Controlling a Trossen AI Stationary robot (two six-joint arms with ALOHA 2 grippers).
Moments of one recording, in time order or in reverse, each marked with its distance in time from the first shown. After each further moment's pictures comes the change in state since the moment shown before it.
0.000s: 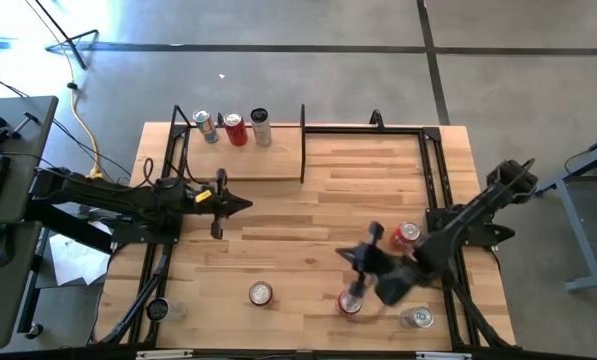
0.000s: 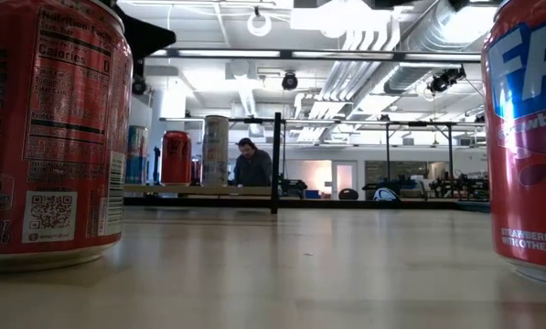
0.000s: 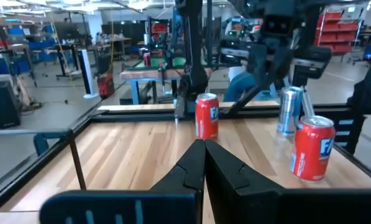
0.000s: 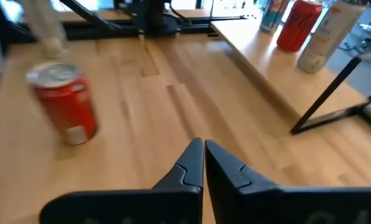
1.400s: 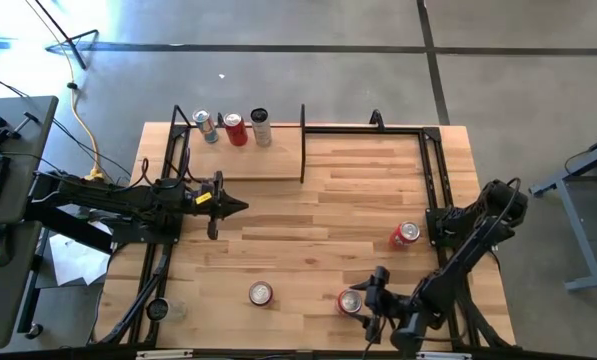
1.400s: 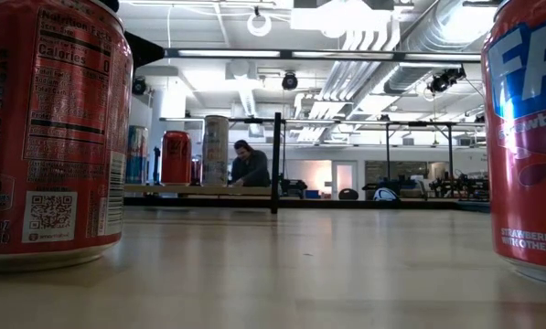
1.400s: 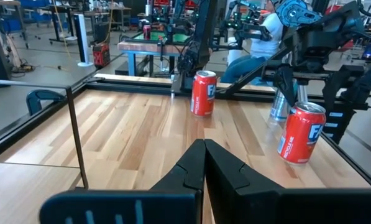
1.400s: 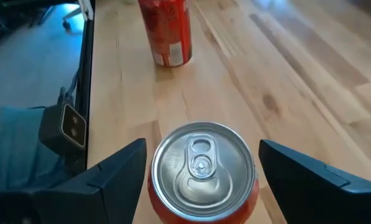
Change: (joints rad) left arm -0.002 -0.105 -0.001 -0.202 -0.005 -0.115; right arm 0.255 0.216 0.001 0.053 -0.075 0.370
